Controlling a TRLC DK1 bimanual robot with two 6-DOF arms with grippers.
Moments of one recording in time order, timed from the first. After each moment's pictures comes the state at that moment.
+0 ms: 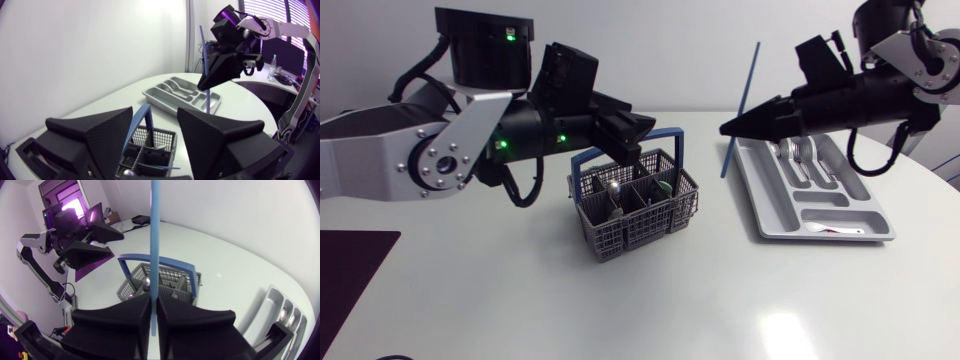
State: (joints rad) left arm -0.59 1.47 1.02 0.15 0.23 0.14; right arm 0.07 1.47 1.22 -0.56 -0.85 -0.37
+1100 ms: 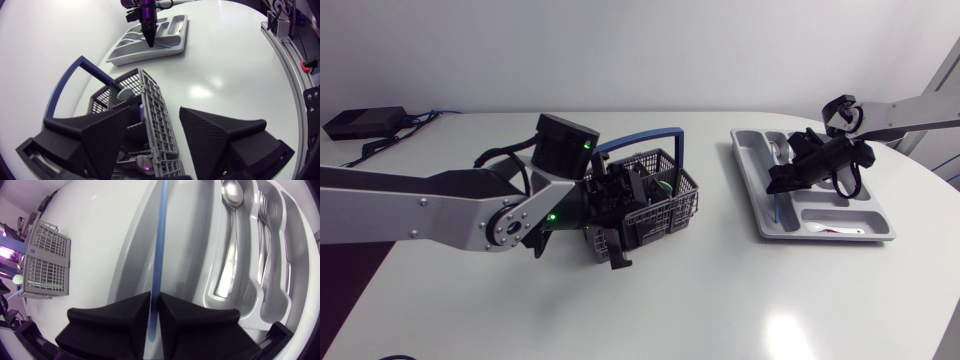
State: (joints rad) left arm -0.68 1.64 0.89 0.10 0.21 0.76; right arm -0.19 2.19 1.54 -0.66 -0.40 -0.34
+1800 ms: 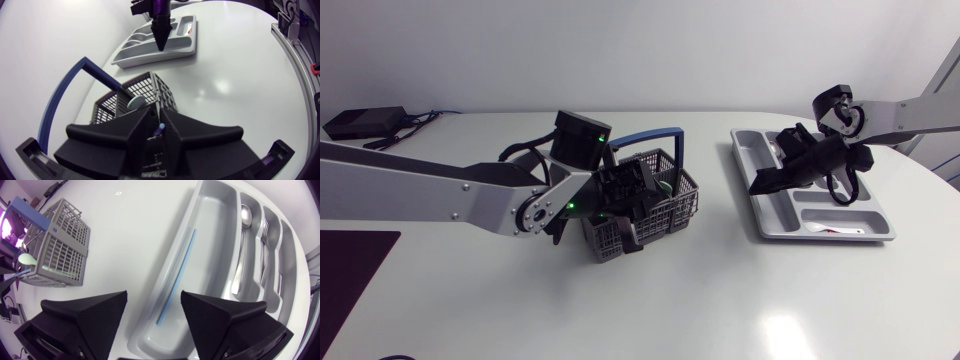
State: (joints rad) left arm -0.67 1.75 0.97 0.18 0.21 0.76; right arm -0.08 1.95 1.29 -0.52 -0.33 -0.34
